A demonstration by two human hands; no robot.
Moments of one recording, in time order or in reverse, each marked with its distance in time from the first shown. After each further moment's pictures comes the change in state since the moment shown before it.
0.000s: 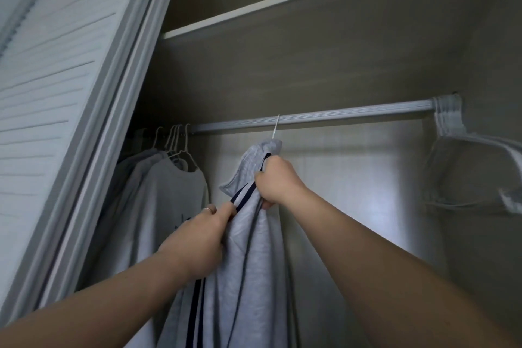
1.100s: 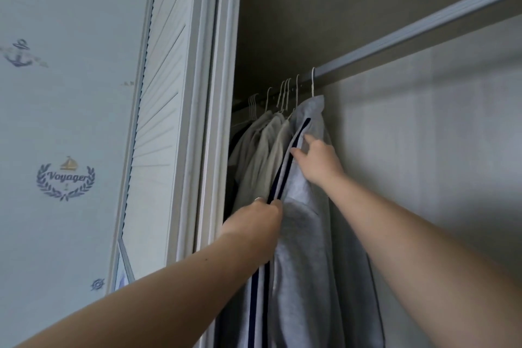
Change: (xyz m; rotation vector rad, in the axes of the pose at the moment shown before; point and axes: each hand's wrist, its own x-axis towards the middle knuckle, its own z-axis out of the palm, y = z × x) left_hand -0.026 -0.112 0.007 0.531 -0.233 -0.420; right_hand 0.097 -0.012 0.237 0.337 -0.098 -0.227
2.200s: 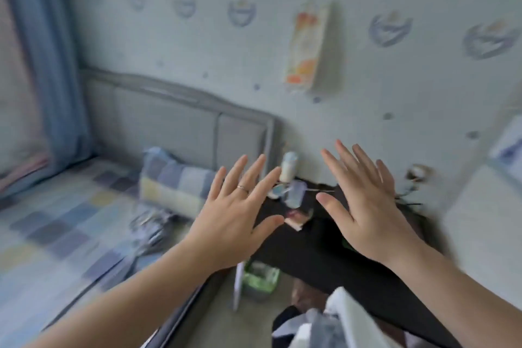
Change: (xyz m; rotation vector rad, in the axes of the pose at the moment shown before) left_hand -0.797 -0.261 -0.155 0.187 -0.027 -0.734; right_hand -0.632 -0.480 0.116 0.348 -0.717 -0.828
